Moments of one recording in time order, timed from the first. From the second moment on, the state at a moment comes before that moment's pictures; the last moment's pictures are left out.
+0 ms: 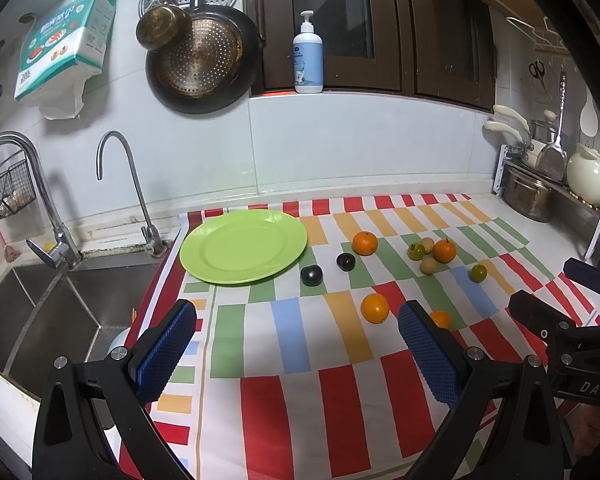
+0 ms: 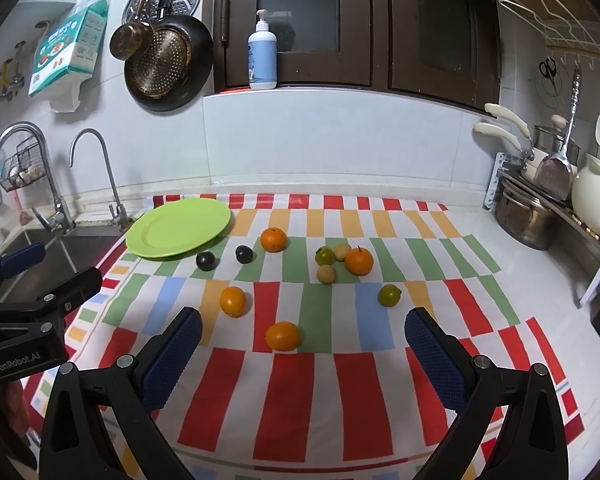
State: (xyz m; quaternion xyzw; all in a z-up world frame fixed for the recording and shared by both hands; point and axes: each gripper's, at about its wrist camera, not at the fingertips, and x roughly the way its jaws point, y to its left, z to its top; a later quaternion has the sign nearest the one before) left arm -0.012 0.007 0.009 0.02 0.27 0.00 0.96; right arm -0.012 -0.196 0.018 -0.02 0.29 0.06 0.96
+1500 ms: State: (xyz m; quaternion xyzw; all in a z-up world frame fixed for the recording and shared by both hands) left arm -0.006 0.003 0.009 0.02 0.26 -0.02 0.96; right arm -0.010 -0.196 0.017 -0.02 0.29 0.06 0.96
